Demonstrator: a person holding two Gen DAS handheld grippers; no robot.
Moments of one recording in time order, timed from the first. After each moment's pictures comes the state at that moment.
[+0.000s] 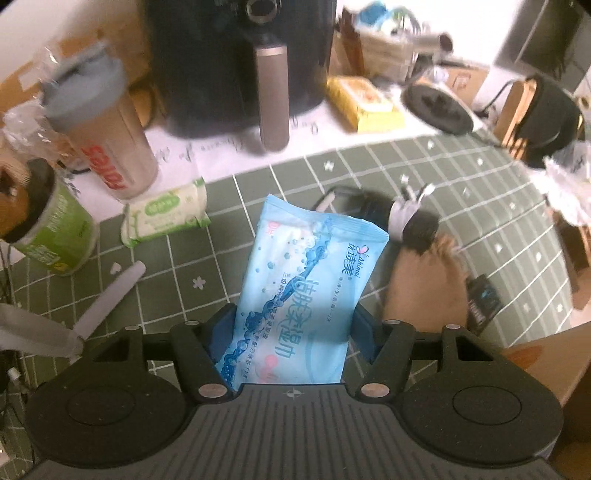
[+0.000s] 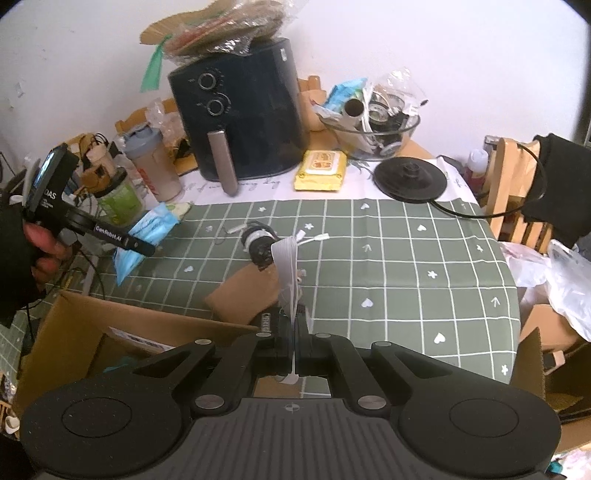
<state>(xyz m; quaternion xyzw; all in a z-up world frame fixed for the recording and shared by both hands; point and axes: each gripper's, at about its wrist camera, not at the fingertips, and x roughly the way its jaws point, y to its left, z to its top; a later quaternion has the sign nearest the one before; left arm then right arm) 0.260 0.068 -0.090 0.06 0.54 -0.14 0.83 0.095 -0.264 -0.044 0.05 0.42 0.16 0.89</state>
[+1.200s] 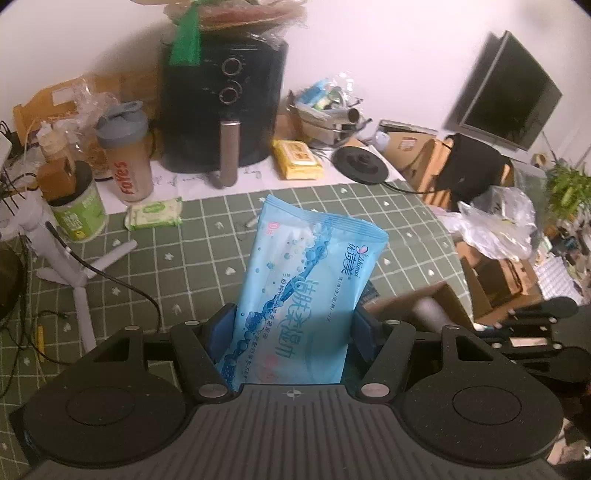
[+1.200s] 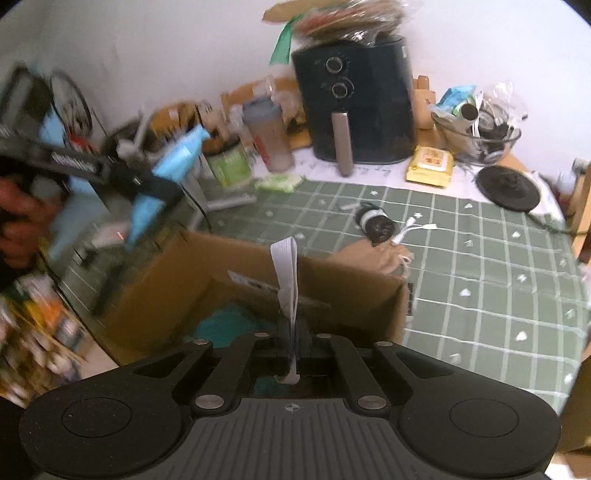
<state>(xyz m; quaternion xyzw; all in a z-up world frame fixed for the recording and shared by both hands) 0.108 0.055 0.009 -0.01 0.46 -0.18 0.87 0.041 -0.216 -0.034 -0.01 0.41 0.30 0.86</state>
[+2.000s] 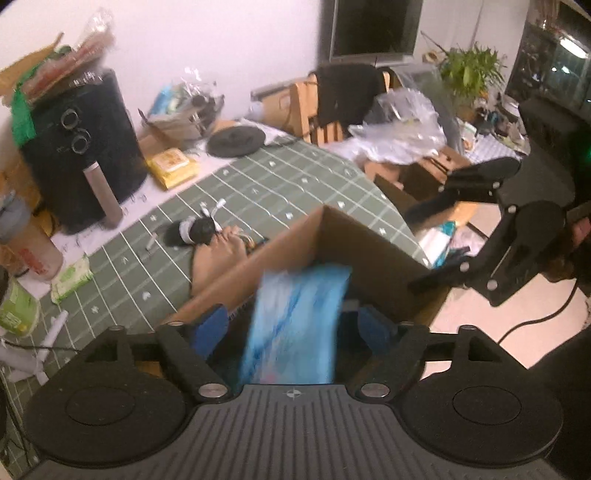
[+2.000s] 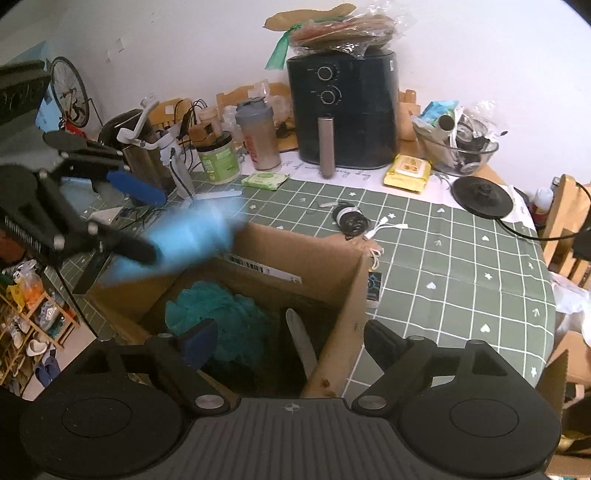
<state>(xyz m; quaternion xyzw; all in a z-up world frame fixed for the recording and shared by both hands) 0.047 -0.027 -0.010 0.16 0.42 -0.33 0.83 0.003 -0.257 -0.033 -0.01 0.39 0.29 0.88</state>
